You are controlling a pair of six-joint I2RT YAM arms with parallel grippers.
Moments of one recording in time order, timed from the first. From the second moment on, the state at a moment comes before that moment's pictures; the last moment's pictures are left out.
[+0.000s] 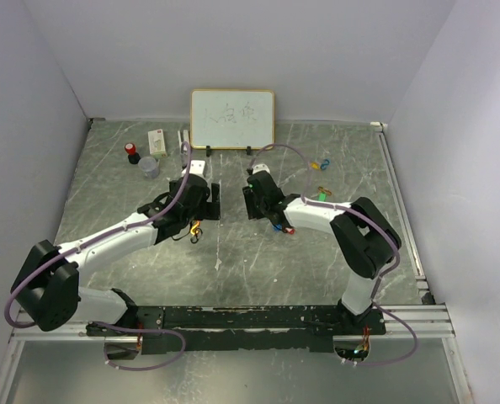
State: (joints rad) left arm -0.71 1.33 0.85 -0.20 -0.37 -0.46; right arm 0.69 1.77 0.98 -0.01 0.19 0.29
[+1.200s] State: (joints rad) left arm -0.68 1.33 0.82 -0.20 -0.33 -0.46; right arm 0.72 1.86 1.04 -0.03 0.26 0.26
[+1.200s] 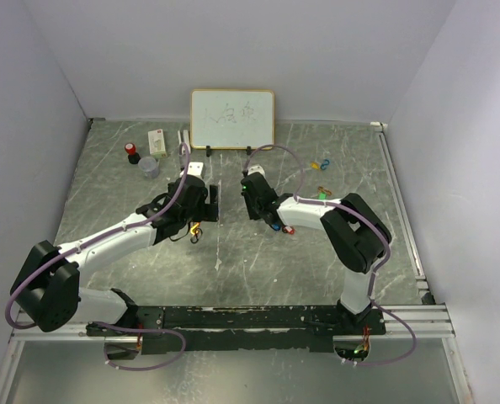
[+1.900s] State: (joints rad) left arm -0.68 1.33 0.82 -0.20 -0.32 -0.46; right arm 0.72 1.82 1.05 -0.05 0.30 0.27
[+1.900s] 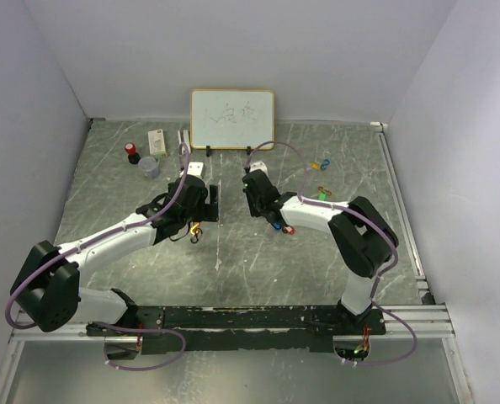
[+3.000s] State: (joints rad) left arm -0.68 1.44 0.78 -0.08 -0.34 -0.42; right arm 0.72 1.47 0.92 0.06 0.10 0.30
